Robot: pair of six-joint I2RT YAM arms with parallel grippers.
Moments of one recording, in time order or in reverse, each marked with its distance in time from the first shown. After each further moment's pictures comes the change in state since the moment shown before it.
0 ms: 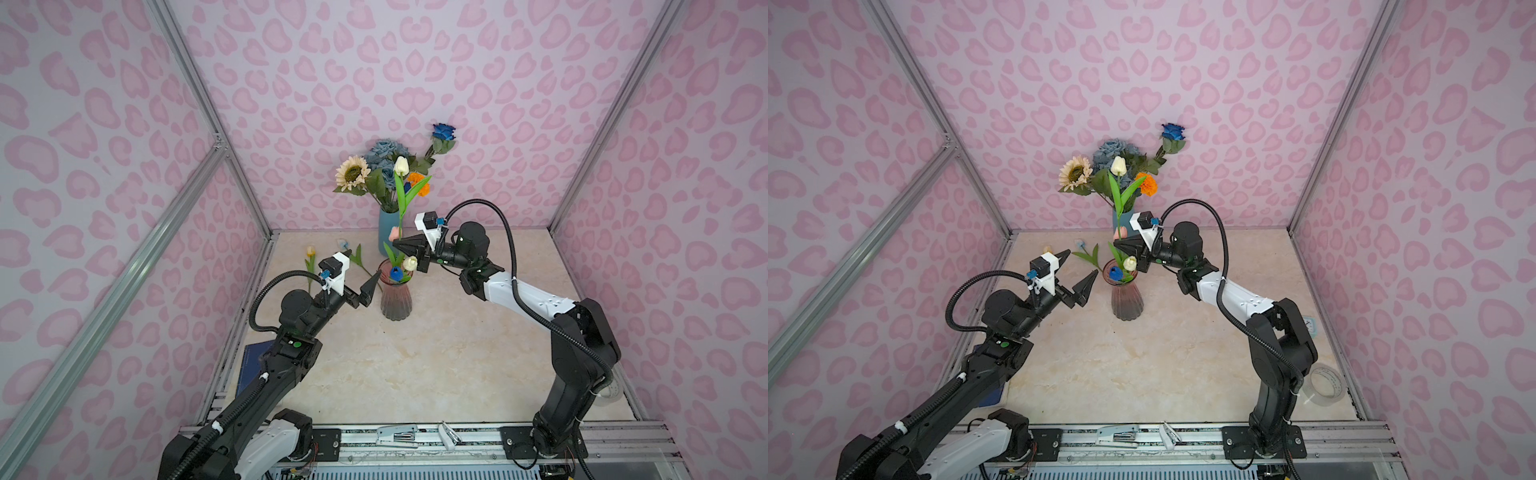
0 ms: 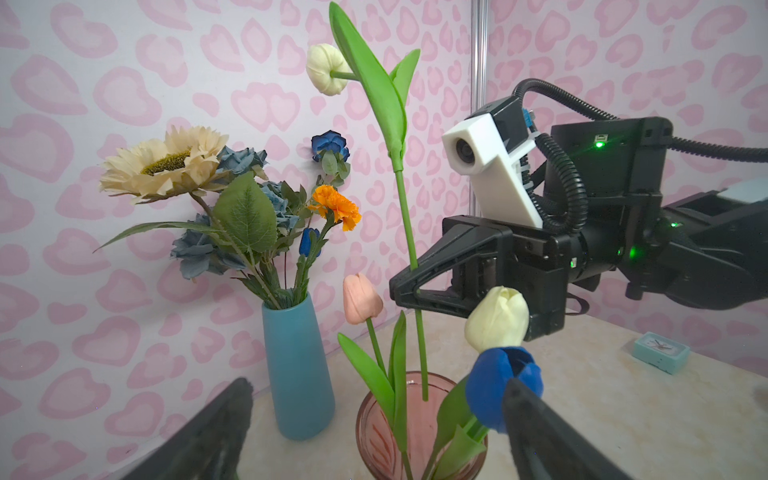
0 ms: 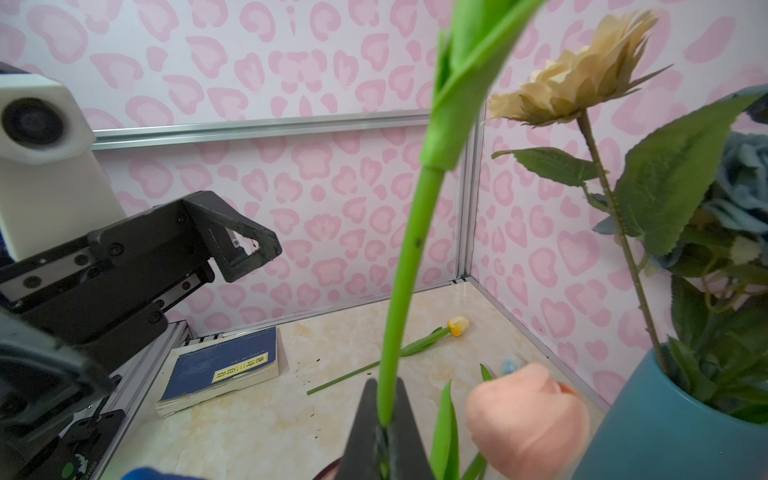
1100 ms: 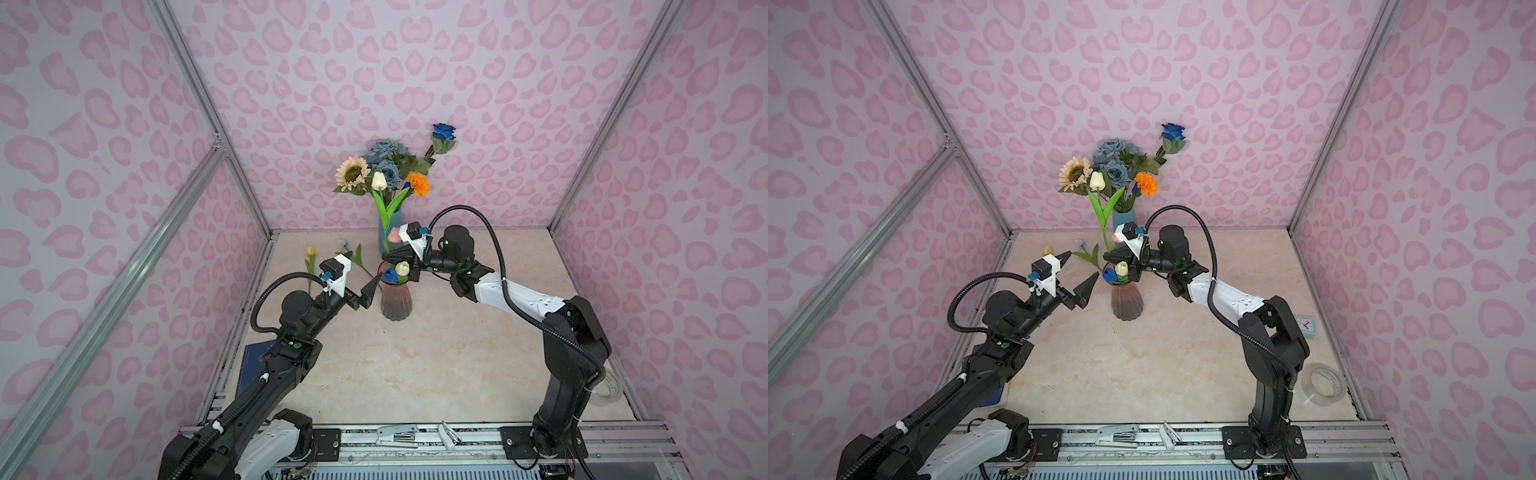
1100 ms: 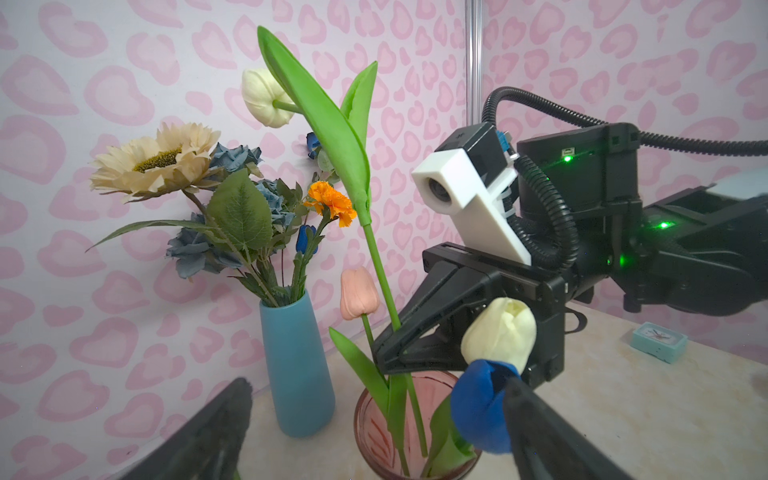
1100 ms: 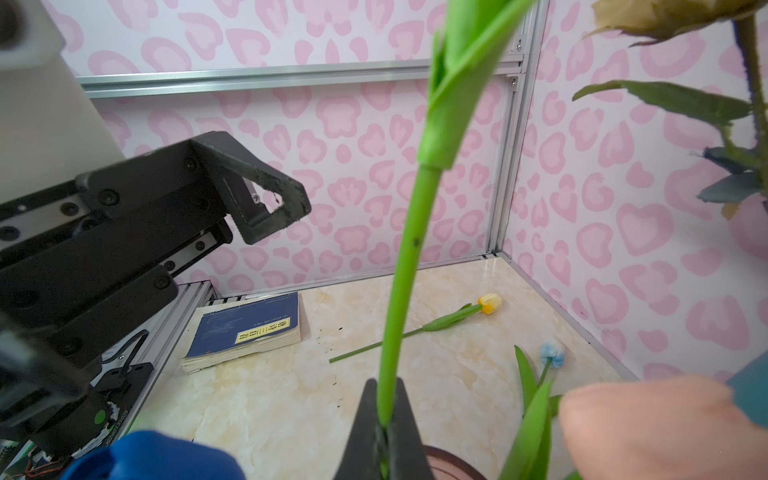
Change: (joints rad) left arm -0.002 -0.010 -0.019 0.002 0.005 0.019; right arm 0.052 0.034 0.035 -0.142 -0.018 -0.118
